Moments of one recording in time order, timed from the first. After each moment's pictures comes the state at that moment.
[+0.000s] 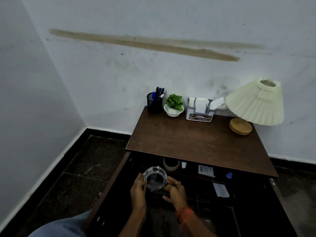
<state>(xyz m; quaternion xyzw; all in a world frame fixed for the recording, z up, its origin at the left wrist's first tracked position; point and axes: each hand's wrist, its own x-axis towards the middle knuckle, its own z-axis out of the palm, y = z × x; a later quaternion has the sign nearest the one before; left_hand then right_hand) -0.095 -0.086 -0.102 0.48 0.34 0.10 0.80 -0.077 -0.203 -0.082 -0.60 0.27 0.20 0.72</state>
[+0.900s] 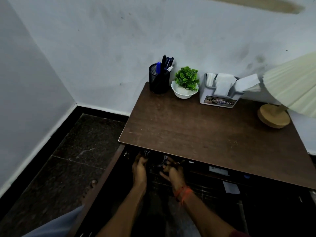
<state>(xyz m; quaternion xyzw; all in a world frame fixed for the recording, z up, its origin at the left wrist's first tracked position) 0.017 -0.064 -0.180 0.45 0.39 0.08 0.80 0.029 -0.169 -0.150 -0.54 0.34 0.22 0.74</state>
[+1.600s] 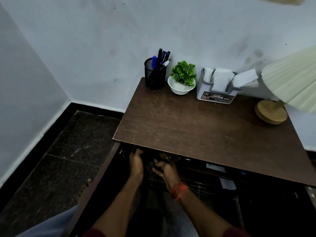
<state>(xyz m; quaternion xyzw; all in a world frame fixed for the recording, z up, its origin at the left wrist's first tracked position) 0.043 -0.059 -0.190 0.47 0.39 0.09 0.78 0.028 -0.162 -0.157 -0.51 0.27 0.24 0.78</state>
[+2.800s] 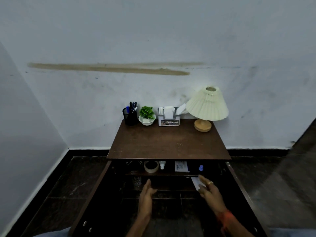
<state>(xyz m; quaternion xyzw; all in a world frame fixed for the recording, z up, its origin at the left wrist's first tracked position) -0.142 -0.176 -0.060 0.64 0.23 -0.04 0.74 -0.131 -0.417 -0.069 -0.73 0.17 0.06 0.65</state>
